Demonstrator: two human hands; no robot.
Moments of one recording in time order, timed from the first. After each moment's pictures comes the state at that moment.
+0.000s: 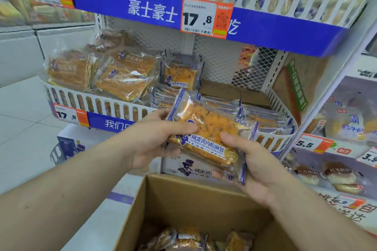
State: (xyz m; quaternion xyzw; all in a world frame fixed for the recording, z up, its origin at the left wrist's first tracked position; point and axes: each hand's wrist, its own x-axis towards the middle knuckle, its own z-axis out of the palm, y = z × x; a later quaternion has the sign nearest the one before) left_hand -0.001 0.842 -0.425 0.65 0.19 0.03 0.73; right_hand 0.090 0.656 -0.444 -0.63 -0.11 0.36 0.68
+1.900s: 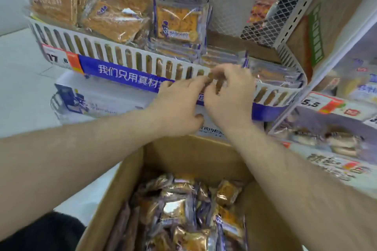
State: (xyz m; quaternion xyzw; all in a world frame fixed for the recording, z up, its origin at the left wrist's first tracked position) left_hand 0.021 0.790 -0.490 0.97 0.06 0.14 0.19; right_hand 0.107 0.689 -0.498 -0.79 -0.36 -0.27 0.41
